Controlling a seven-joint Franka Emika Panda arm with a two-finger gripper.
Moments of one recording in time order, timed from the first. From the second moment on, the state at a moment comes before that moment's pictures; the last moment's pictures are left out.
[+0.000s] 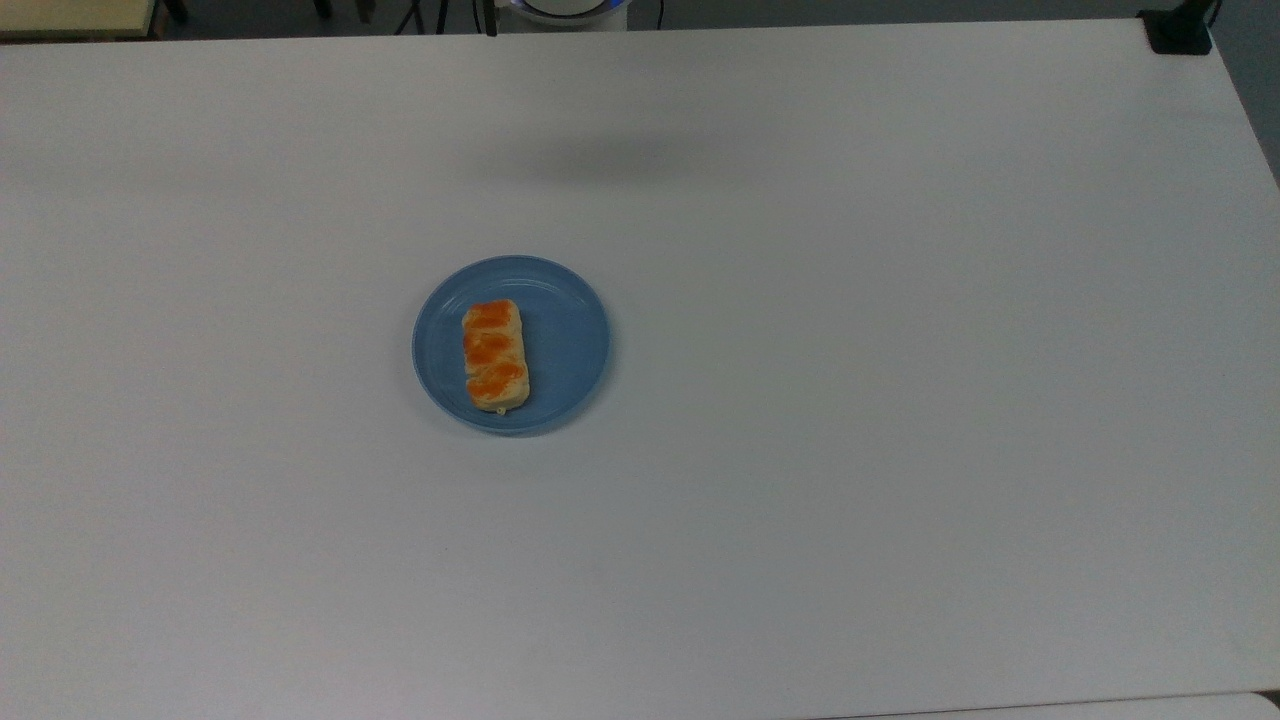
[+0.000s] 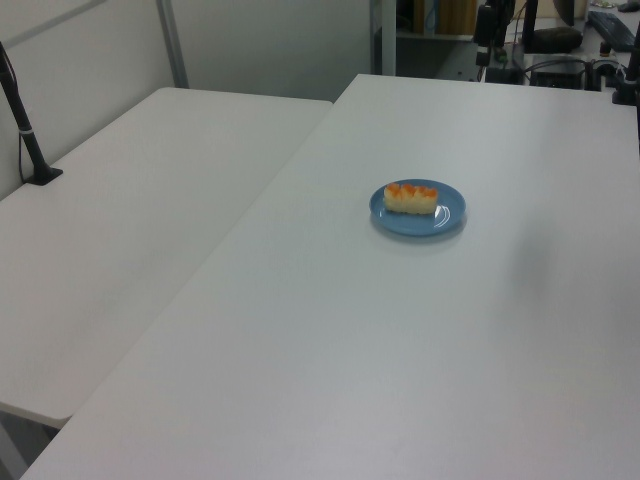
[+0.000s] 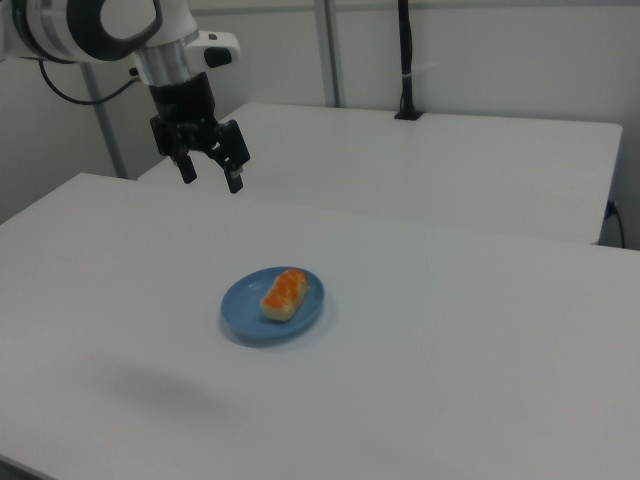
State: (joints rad) arm -0.03 -0.07 -0.03 -1.67 -0.05 1.68 0.00
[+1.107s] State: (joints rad) arm -0.03 0.18 -0.04 -1.69 -0.07 1.86 -0.01
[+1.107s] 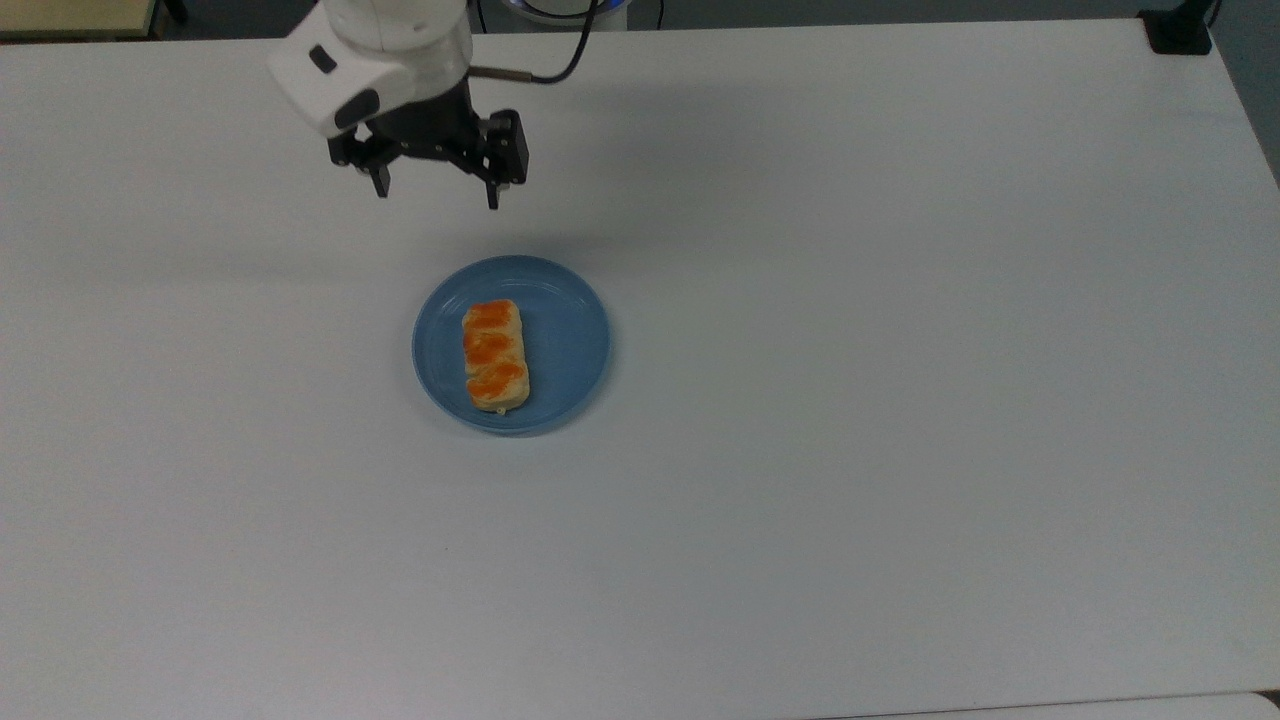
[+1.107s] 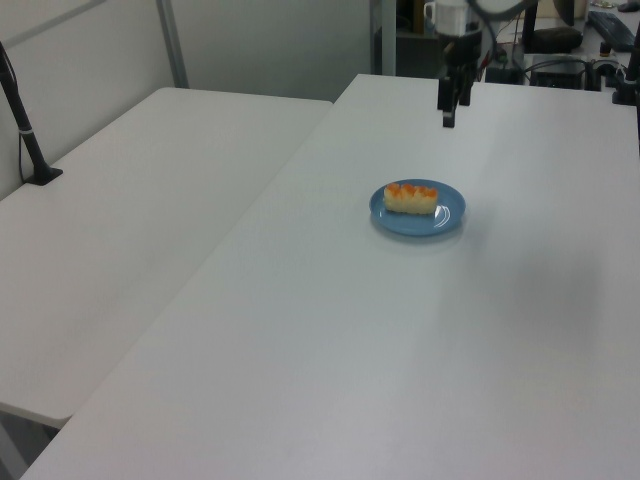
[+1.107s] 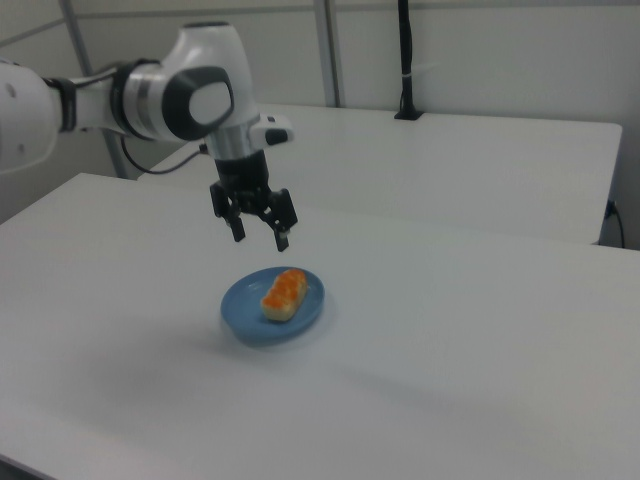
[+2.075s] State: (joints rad) arm 0.00 0.44 -0.02 -1.71 -0.08 2.19 0.00
